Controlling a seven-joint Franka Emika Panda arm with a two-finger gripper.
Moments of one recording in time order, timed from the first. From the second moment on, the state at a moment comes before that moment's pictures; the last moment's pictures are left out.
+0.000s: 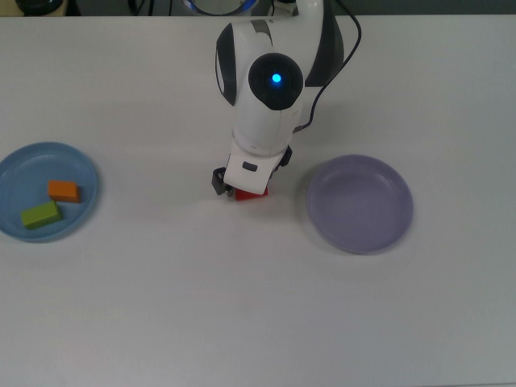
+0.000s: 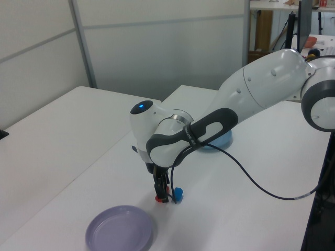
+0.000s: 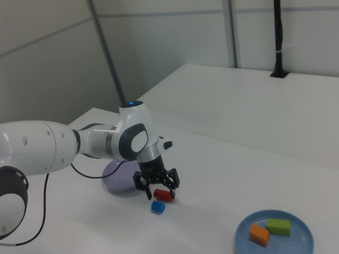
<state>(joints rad) 0.14 0.46 0.01 -1.72 -0.11 2.11 -0.27</state>
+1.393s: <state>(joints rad) 0.33 0.46 0.08 -1.63 -0.15 2.13 0.14</state>
